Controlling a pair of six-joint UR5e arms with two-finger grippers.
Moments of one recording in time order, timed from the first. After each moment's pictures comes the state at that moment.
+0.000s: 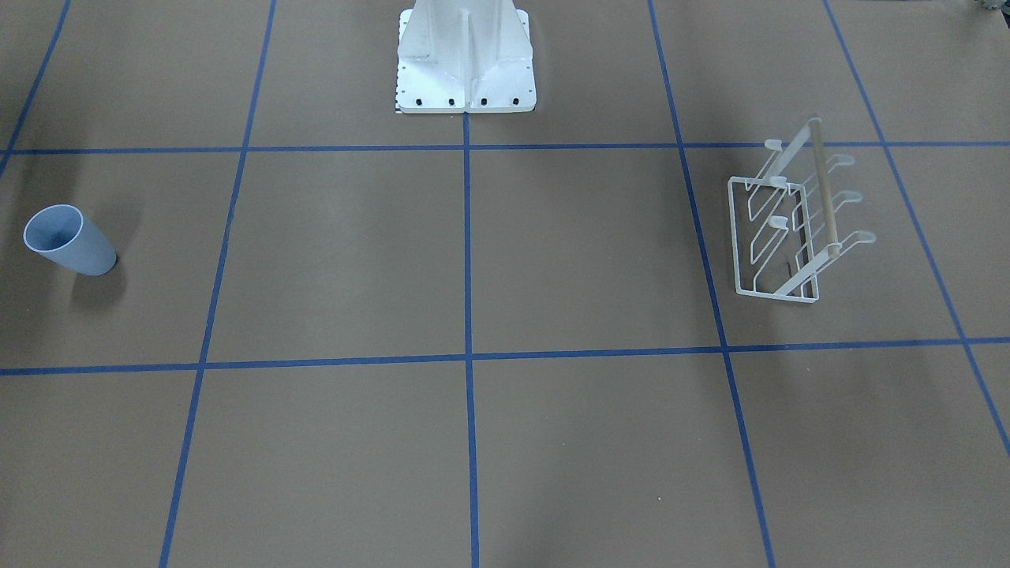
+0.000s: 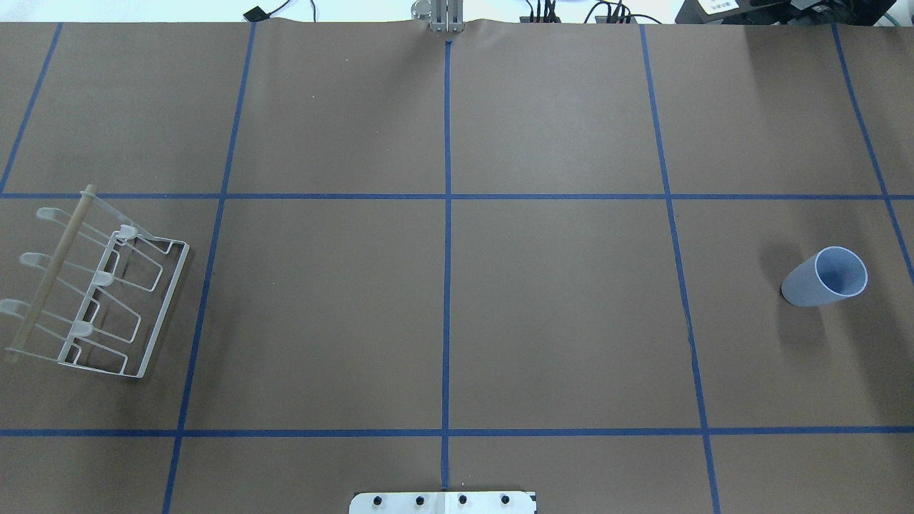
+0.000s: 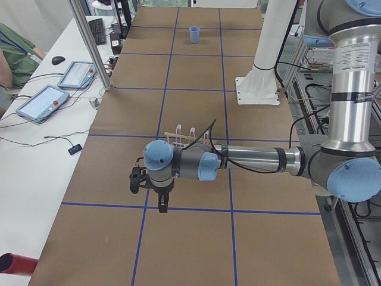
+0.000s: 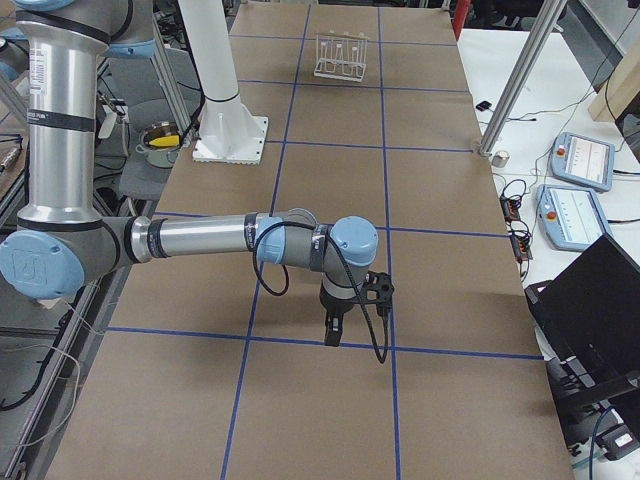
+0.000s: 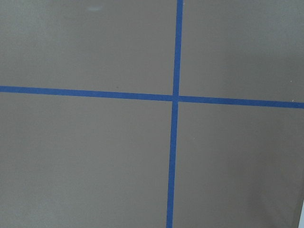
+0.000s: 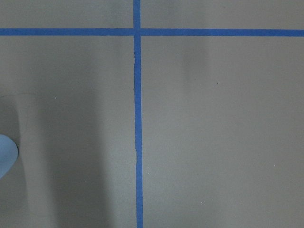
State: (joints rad) left arm -1.58 -1.53 -1.64 -1.62 -2.38 -0.10; right arm 1.57 -1.67 1.78 -1.80 2.27 -0.06
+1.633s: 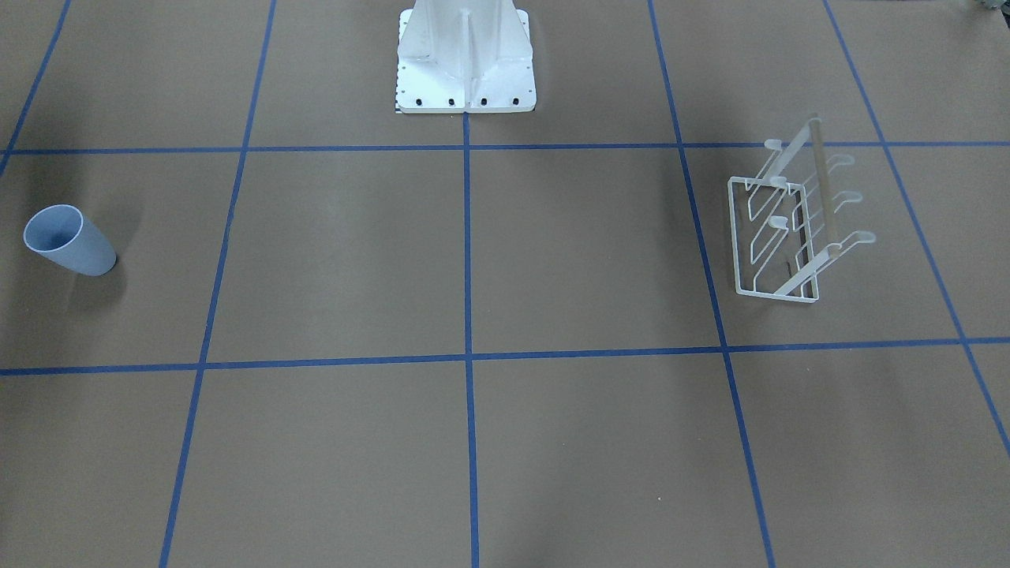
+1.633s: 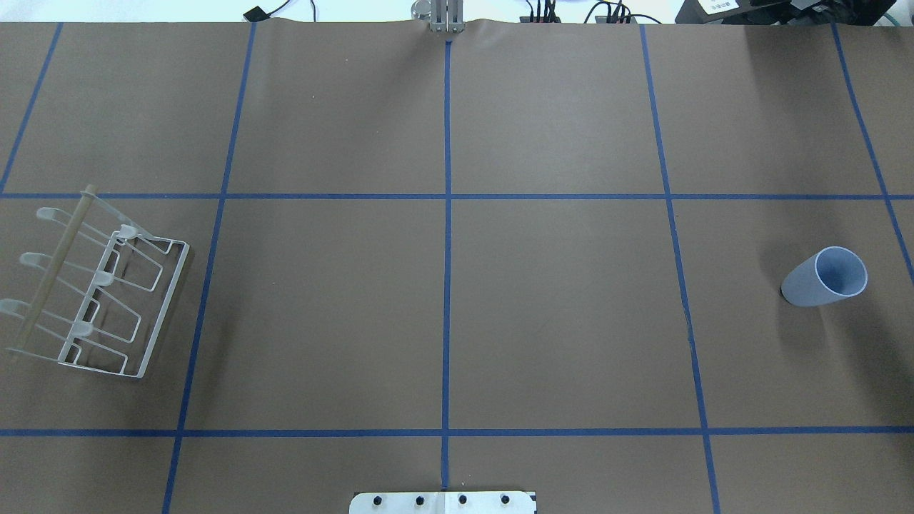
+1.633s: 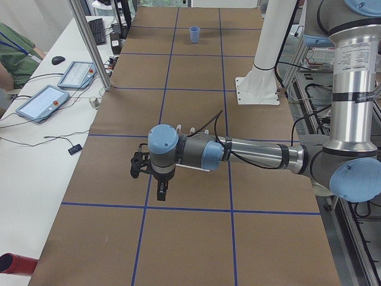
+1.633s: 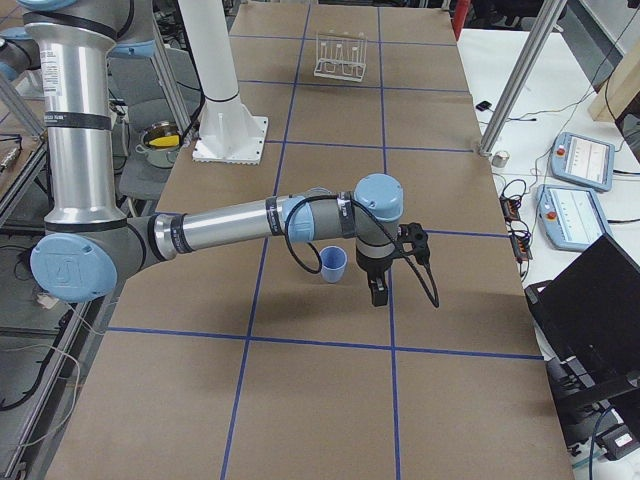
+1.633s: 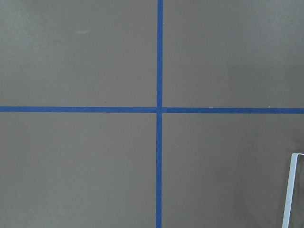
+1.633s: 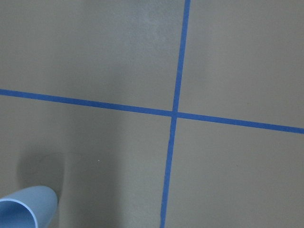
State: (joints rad) left arm -1.57 -1.51 -1.74 -1.62 -2.37 -0.10; right arm 1.48 -1.59 1.79 -1.53 2.38 -0.04
